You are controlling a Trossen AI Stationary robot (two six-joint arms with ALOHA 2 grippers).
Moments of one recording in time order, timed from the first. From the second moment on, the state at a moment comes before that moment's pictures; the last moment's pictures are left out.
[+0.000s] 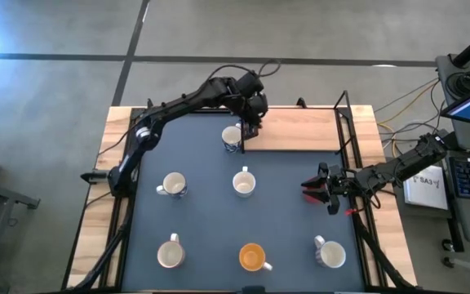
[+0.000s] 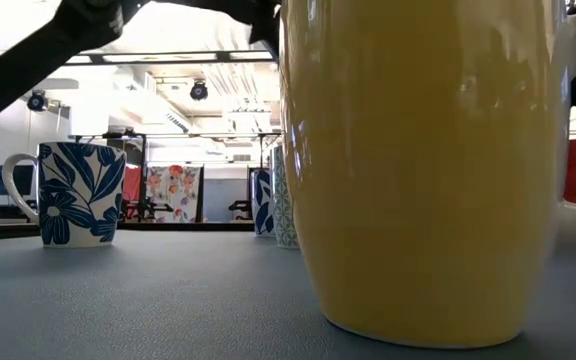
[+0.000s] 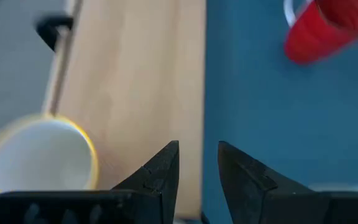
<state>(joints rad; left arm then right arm) 0.42 2.22 2.35 -1.09 0.24 0.29 0.45 0.32 0.01 0.21 0.39 0.46</state>
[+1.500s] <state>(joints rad) 0.08 1.83 1.52 -0.83 -0.12 -0.28 0.45 0.32 0.01 0.21 0.39 0.46</state>
